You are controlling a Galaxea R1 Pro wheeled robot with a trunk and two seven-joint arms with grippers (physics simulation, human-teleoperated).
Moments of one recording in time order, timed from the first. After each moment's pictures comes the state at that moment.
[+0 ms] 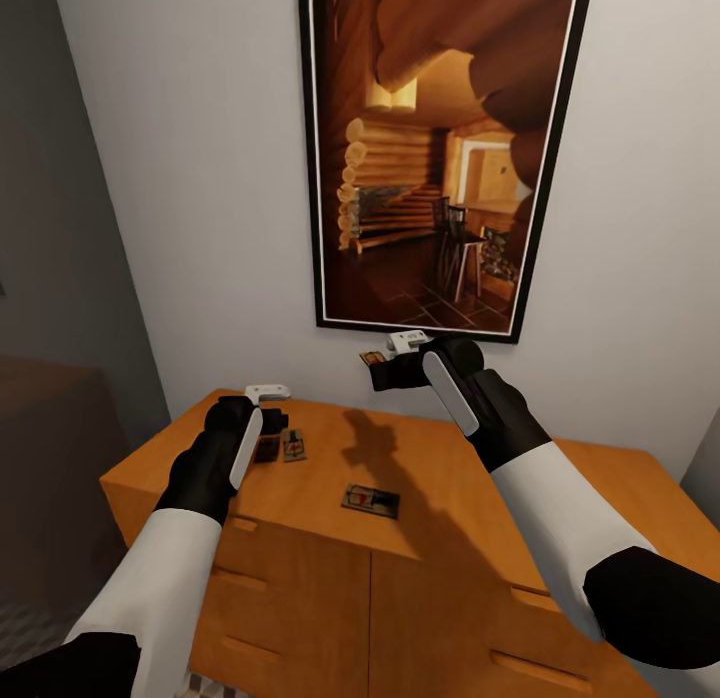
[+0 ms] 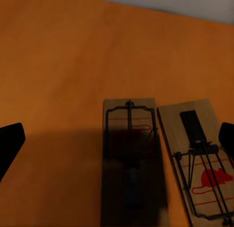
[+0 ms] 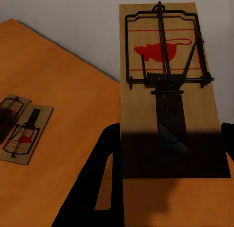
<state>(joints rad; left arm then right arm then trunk) -0.87 -0.13 0.02 -1.03 0.00 0.93 0.24 -1.09 0.07 0.39 -1.06 -0.42 1.04 0.00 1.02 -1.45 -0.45</state>
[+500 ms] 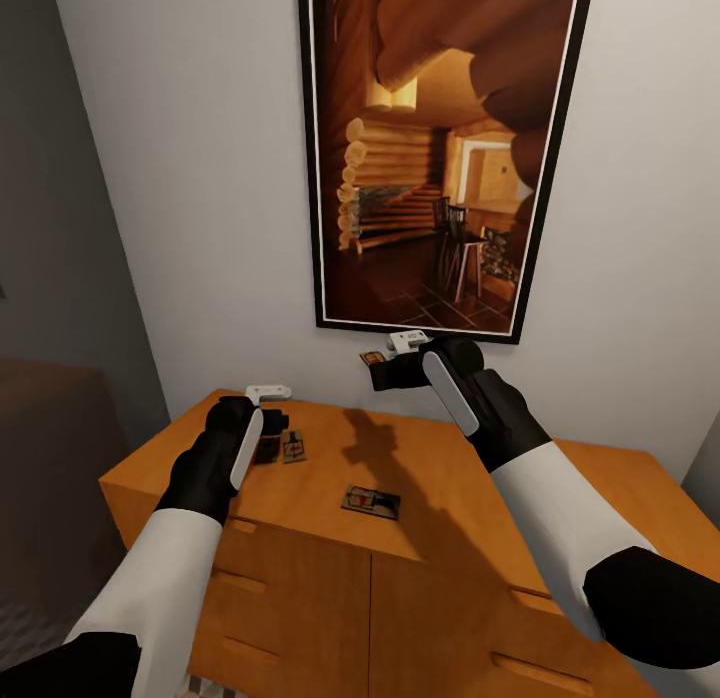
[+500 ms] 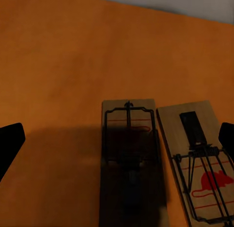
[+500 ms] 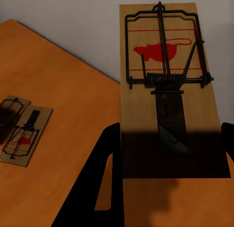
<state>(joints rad) -0.87 -0.13 0.02 -1.02 -0.01 0.93 0.24 -1.09 0.07 0.39 -1.06 -0.42 1.04 0.00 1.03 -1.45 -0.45</state>
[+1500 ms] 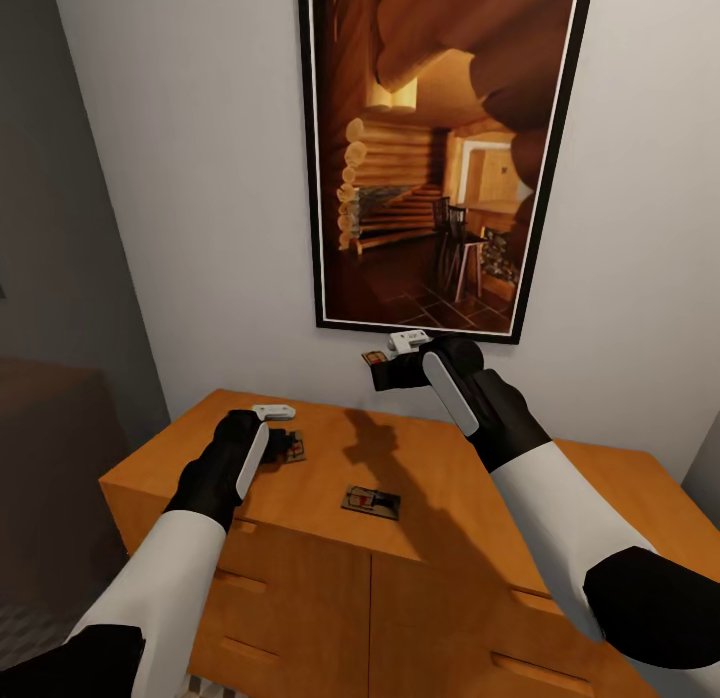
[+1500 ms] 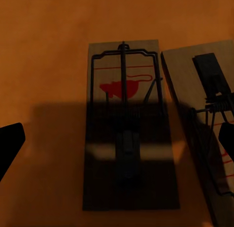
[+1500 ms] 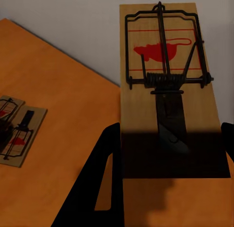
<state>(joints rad) -0.87 -0.13 0.03 -0.89 0.00 0.92 0.24 -1.09 0.07 0.39 -1.06 -0.41 1.04 0.00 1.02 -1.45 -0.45</state>
